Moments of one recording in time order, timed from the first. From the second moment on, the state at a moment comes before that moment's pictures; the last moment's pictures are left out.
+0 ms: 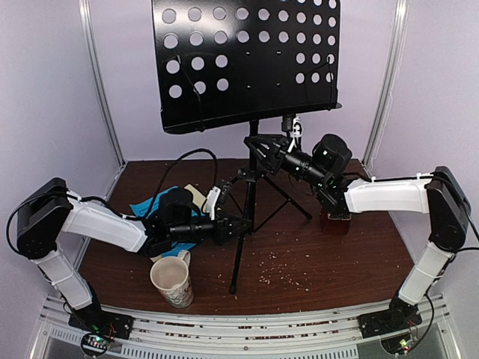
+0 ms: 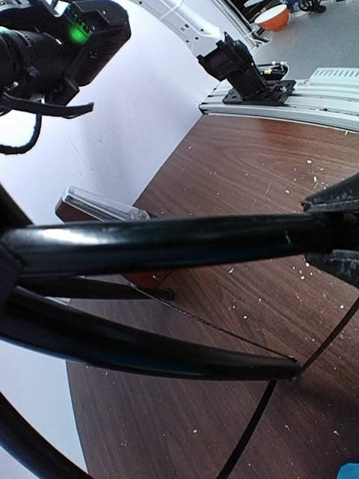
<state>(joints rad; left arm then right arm) -0.91 1.66 0.75 0.69 0.30 -0.41 0.72 1.68 1.09 0.90 -0.38 0.36</state>
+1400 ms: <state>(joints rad) -0.94 1.64 0.71 0.89 0.31 -0.14 0.83 1.45 0.90 0.74 -0.25 0.27</state>
